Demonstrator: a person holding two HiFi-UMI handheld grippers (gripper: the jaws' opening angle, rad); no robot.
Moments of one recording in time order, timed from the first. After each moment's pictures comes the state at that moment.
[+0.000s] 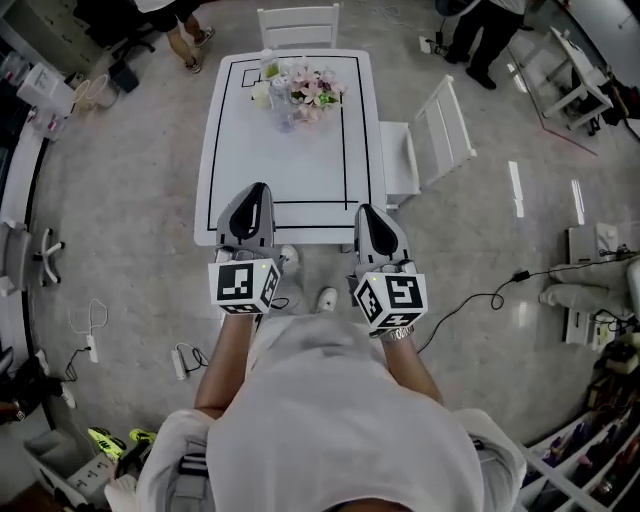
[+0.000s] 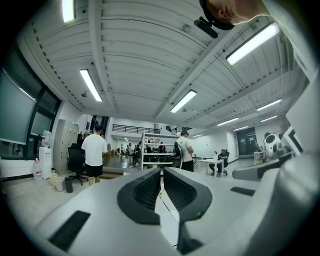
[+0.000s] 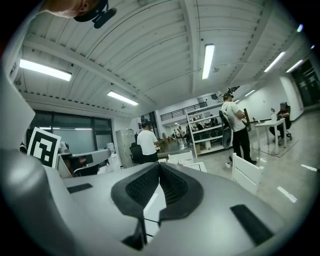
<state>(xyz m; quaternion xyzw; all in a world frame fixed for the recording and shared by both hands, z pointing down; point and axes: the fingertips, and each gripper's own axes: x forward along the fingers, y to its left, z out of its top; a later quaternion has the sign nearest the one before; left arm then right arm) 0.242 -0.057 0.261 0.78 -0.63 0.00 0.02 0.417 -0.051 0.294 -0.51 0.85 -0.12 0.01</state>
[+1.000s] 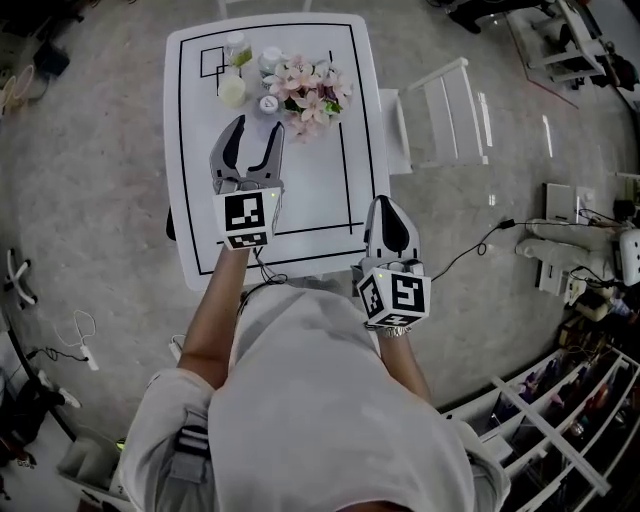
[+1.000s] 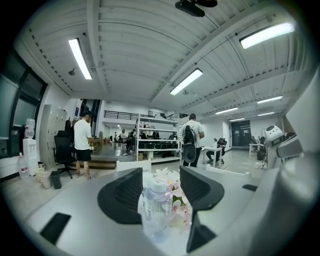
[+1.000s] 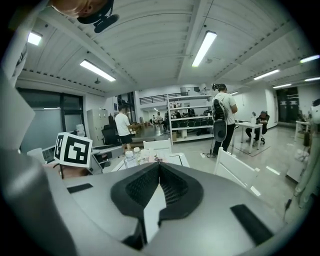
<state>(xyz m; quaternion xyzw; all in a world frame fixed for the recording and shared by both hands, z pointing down) 0.184 -0.361 0.378 0.80 -0.59 0.06 0.07 0.379 -0.240 0.358 -0.62 0.76 -0.15 -0.11</state>
